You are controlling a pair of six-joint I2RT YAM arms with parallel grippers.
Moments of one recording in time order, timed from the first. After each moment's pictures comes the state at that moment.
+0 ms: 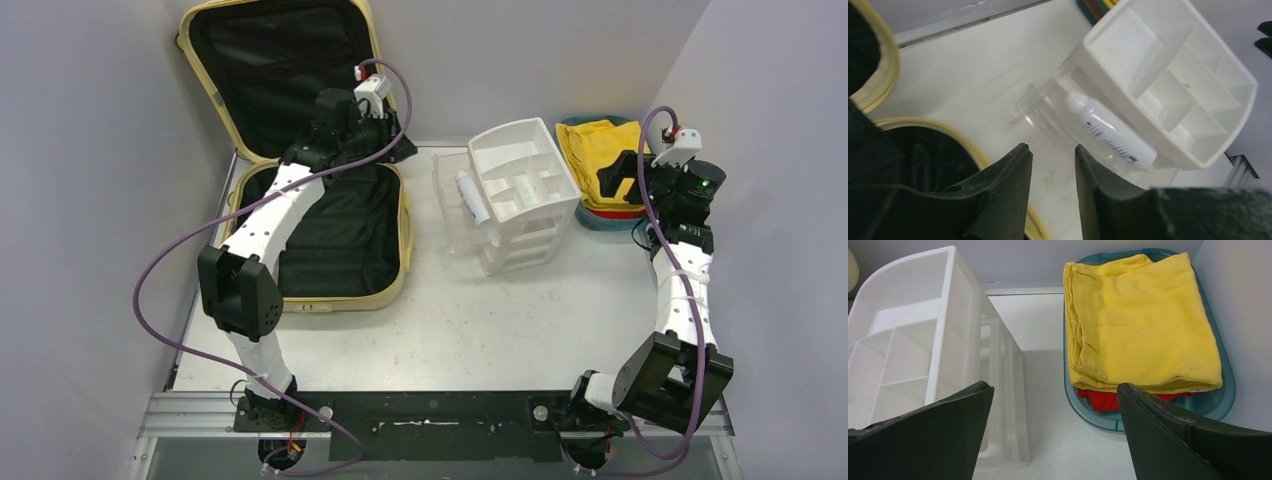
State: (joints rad) left arm -0.38 1.84 1.80 -0.33 0.45 -0.33; right arm -0.39 1.28 1.10 -0.08 -0.52 0.01
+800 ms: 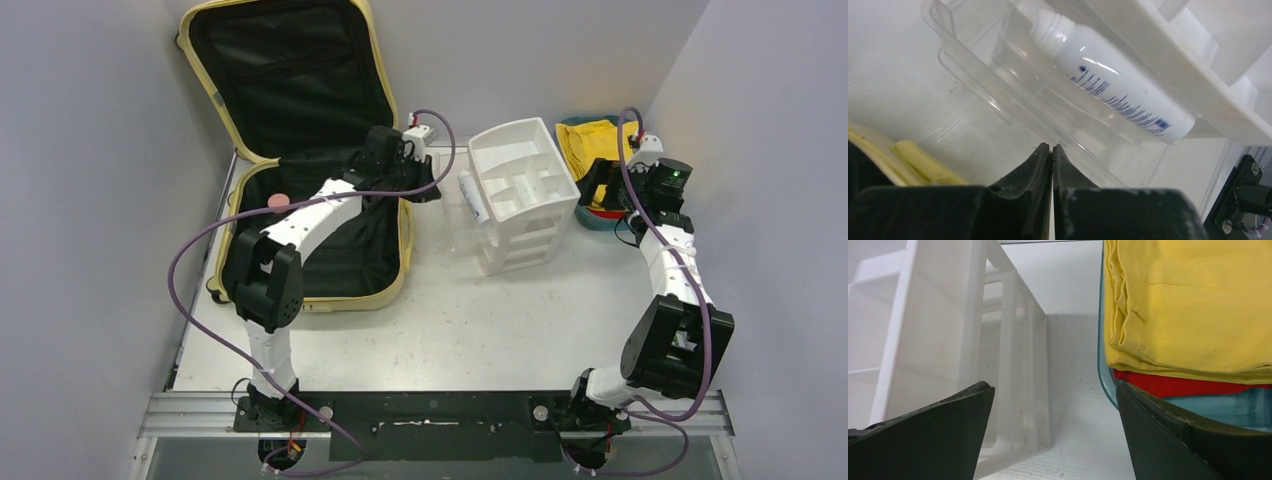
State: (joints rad) left arm -0.48 1.92 1.64 -0.30 0.43 -0.21; right arm -0.32 1.44 1.11 -0.13 -0.56 0.01
